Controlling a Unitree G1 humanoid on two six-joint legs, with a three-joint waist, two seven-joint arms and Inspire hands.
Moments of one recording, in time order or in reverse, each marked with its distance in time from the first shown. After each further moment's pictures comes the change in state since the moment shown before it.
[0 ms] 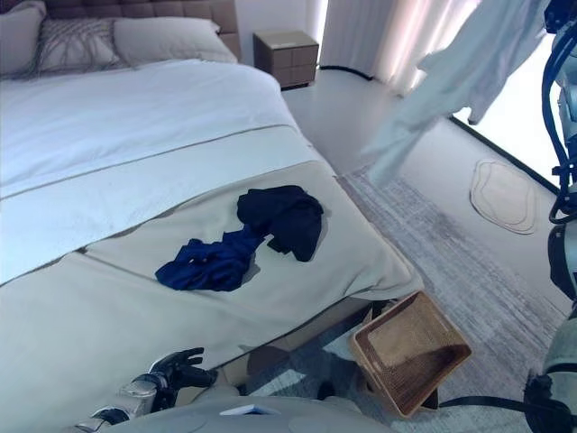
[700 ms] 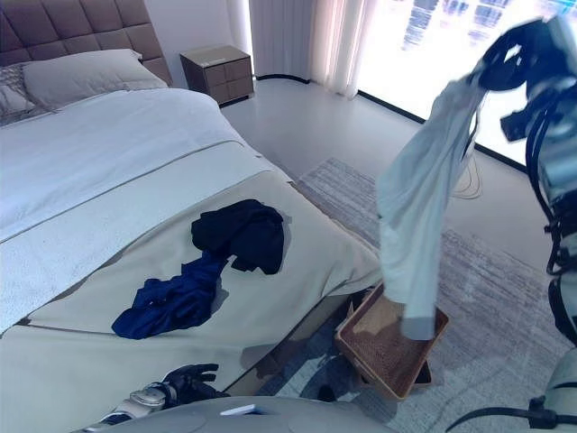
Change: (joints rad) left arm 0.006 -0.023 -0.029 -0.003 0.096 0.012 -0.057; right arm 0.476 -0.022 -0.092 -0.139 -0.048 0.187 0.501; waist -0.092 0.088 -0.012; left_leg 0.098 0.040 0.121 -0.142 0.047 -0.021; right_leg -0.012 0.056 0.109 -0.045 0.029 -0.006
